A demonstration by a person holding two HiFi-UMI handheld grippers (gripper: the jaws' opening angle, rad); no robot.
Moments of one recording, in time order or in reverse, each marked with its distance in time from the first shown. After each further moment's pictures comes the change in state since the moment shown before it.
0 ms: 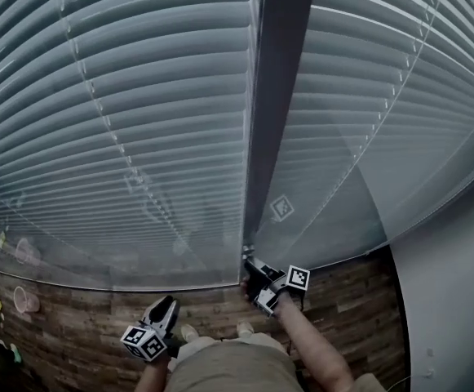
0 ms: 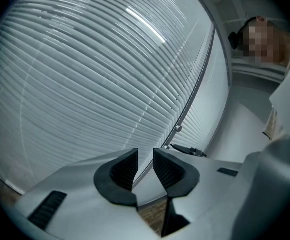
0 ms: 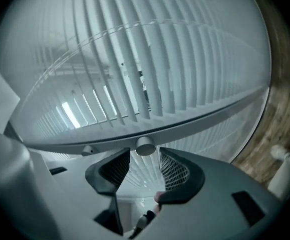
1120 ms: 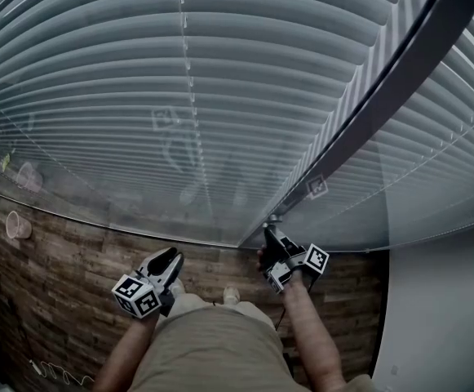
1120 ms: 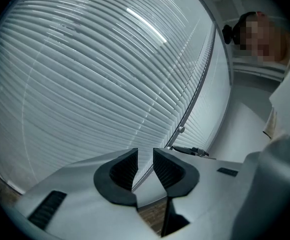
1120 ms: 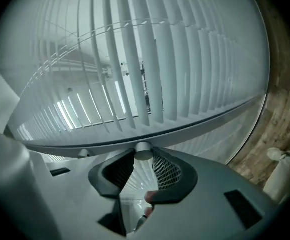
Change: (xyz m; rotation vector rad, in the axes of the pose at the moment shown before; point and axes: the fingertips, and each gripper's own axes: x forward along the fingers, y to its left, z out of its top) left arm -0.001 -0.004 0.020 -0.004 -0.012 0.014; right arm 0.000 0.019 0.007 -0.030 -0.015 -0.061
